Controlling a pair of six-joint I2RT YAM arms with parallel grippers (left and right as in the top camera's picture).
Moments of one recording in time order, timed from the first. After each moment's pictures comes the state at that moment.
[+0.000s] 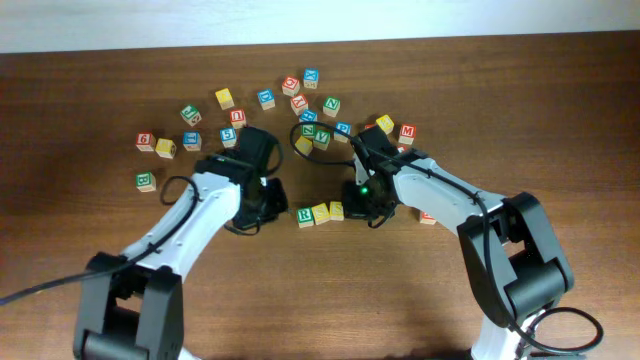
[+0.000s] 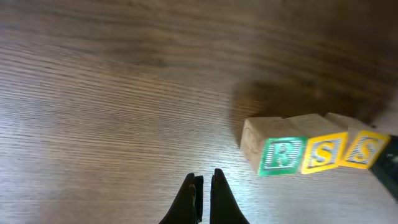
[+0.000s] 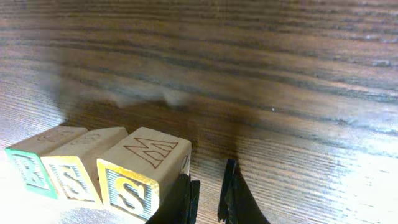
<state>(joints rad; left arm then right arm) -0.34 1.72 1.15 -0.83 0.14 -0.60 0.44 1.94 1.19 -0.61 -0.32 0.45</state>
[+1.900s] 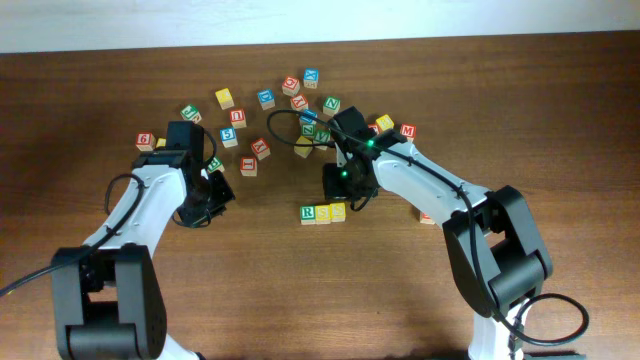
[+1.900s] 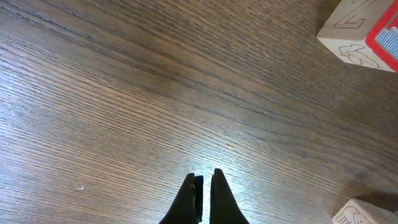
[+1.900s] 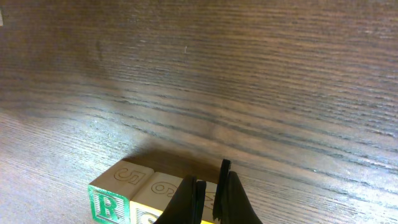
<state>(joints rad) -0.02 1.76 1.14 -0.83 0.10 -0.52 0.50 2.01 1.41 -0.71 -0.24 0.46</state>
